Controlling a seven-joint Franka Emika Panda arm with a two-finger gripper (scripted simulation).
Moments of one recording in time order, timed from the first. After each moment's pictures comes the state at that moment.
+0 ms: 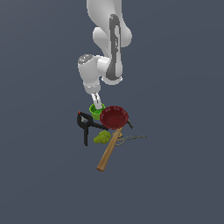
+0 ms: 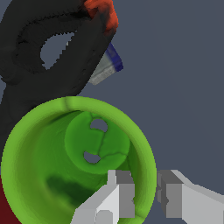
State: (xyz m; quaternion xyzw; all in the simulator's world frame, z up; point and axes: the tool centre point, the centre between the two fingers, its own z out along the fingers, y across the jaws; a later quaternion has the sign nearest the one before) arm -0.192 -0.097 0.074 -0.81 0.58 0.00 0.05
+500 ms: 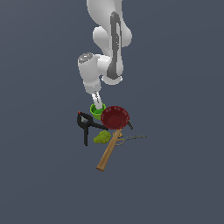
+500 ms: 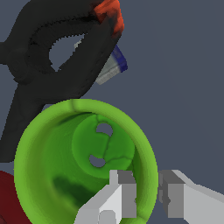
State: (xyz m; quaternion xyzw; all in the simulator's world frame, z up) arm -0.187 -0.094 0.081 -0.81 0.58 0.01 0.05
